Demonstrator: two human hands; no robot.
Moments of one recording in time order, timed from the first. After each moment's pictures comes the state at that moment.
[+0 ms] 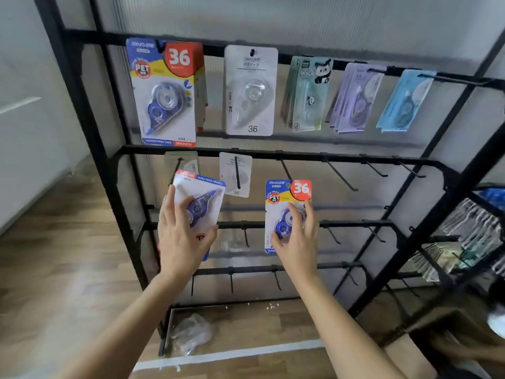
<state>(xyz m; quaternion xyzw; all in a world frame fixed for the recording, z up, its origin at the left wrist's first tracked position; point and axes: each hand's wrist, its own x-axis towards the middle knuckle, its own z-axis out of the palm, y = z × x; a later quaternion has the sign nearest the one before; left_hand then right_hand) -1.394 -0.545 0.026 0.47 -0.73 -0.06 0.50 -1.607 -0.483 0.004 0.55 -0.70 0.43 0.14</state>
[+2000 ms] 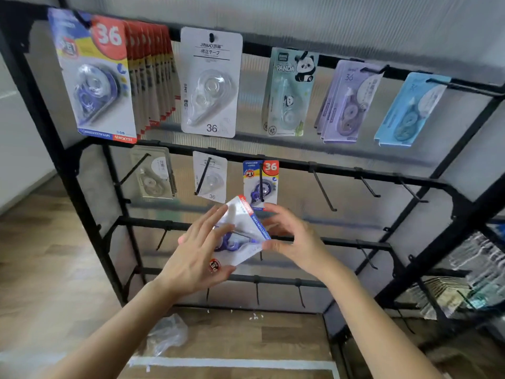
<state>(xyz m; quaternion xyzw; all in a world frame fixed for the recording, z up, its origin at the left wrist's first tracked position) -1.500 -0.535 0.016 0.28 -0.88 -0.01 0.38 -1.728 -0.489 0.066 0.71 -0.54 0.37 -0.28</state>
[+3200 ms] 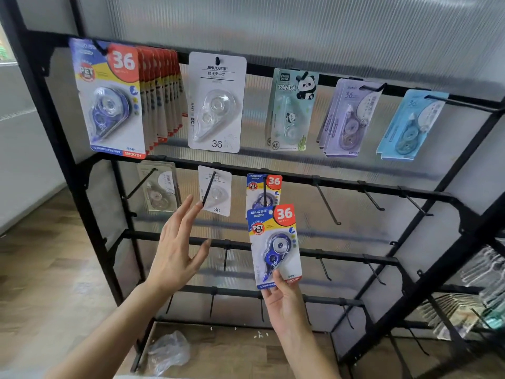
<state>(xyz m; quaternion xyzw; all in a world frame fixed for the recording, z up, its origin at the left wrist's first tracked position) -1.476 -0.554 0.027 0.38 -0.80 -0.05 0.46 -1.676 -0.480 -0.031 0.07 -0.29 0.75 -0.60</state>
